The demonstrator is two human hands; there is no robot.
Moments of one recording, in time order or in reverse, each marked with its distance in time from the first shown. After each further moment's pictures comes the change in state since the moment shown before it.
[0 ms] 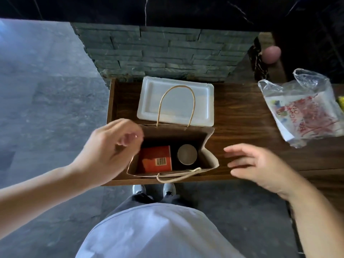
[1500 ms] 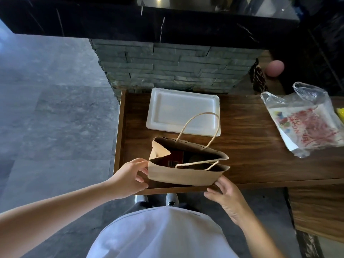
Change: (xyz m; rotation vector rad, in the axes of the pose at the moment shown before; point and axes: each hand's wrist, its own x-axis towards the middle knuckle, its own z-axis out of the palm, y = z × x) left_hand -0.053 -0.110 0.074 -0.207 -0.437 -0.481; right_hand 0.041 0.085 0.125 0.474 0.116 0.107
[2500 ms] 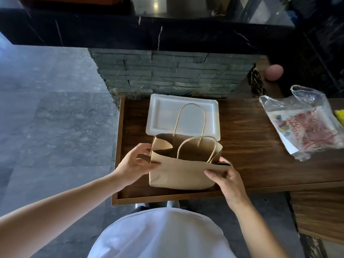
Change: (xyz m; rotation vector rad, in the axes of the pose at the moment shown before) left_hand 0.040 0.014 -0.018 -0.448 0.198 -0.045; right_hand 0.033 -0.046 0.010 0.080 0.244 -0.208
